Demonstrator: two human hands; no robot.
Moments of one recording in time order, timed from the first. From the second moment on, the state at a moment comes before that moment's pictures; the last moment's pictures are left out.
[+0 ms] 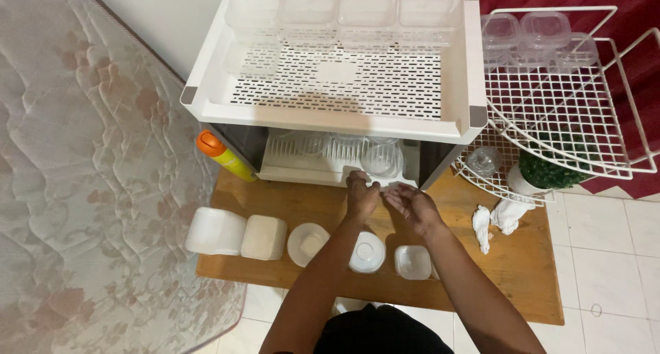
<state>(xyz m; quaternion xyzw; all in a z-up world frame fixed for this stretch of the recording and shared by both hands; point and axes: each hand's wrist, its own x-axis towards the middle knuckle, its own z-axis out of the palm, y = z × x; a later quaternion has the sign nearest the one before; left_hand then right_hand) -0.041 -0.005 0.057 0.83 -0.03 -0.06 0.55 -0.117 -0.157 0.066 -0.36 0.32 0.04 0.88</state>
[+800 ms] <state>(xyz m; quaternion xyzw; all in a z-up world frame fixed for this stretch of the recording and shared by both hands) -0.156 0.006 0.161 0.79 -0.36 -0.20 0.45 -0.250 -0.183 0.097 -0.56 0.39 -0.05 0.73</state>
